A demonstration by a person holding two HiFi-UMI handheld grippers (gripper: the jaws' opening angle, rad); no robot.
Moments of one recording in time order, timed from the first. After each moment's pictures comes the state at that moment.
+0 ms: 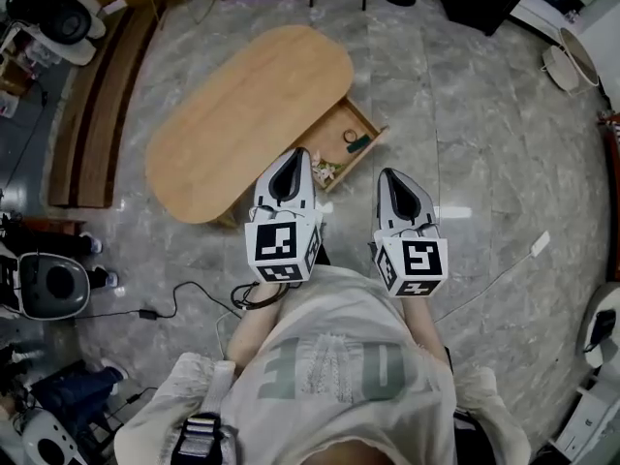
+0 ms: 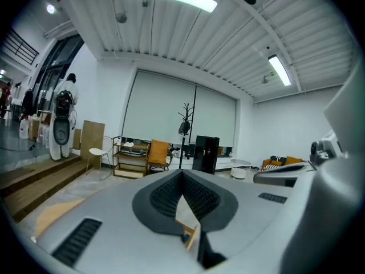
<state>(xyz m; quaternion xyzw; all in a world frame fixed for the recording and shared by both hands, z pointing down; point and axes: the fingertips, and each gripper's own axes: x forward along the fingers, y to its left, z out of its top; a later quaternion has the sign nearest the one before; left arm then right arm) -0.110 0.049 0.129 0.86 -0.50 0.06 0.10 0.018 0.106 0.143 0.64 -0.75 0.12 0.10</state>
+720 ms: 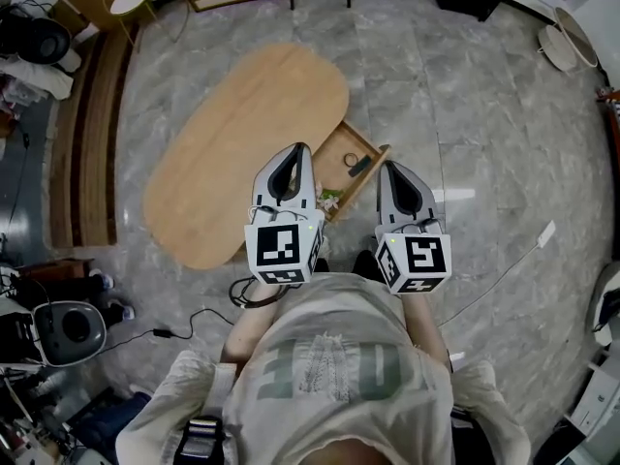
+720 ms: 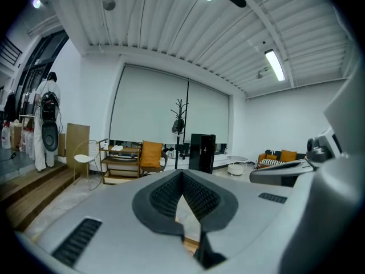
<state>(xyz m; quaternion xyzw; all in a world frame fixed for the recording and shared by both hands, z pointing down) -0.078 -0.112 0.120 0.88 -0.46 0.08 0.08 0.041 -0.051 0.139 0.67 -0.73 0.14 0.07</state>
